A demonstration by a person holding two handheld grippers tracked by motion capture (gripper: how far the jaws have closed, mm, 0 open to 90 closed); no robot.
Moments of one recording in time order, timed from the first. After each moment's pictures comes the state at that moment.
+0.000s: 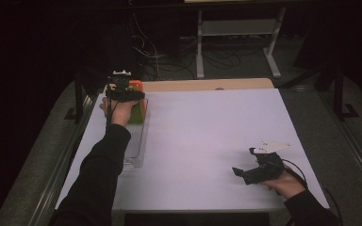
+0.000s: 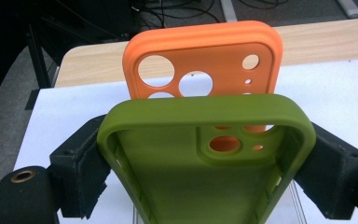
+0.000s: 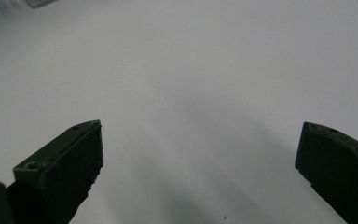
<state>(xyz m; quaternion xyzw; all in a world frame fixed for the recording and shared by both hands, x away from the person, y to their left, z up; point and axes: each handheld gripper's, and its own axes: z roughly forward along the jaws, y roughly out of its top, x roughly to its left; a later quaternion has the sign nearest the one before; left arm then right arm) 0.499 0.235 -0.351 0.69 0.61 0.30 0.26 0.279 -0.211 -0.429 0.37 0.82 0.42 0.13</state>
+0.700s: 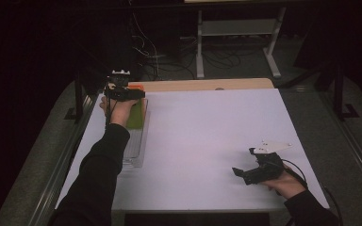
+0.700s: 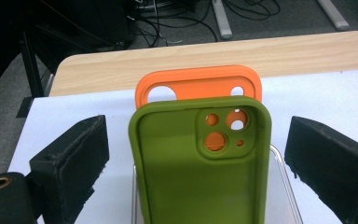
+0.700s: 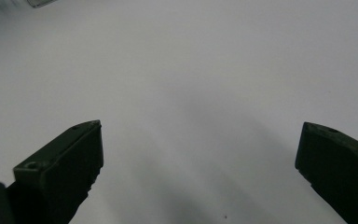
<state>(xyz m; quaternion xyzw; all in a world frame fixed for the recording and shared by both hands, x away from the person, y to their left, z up) 0.501 0.239 -0.351 0.69 0.60 0.30 0.28 0.280 -0.211 -0.430 0.37 0.82 0.42 0.13</state>
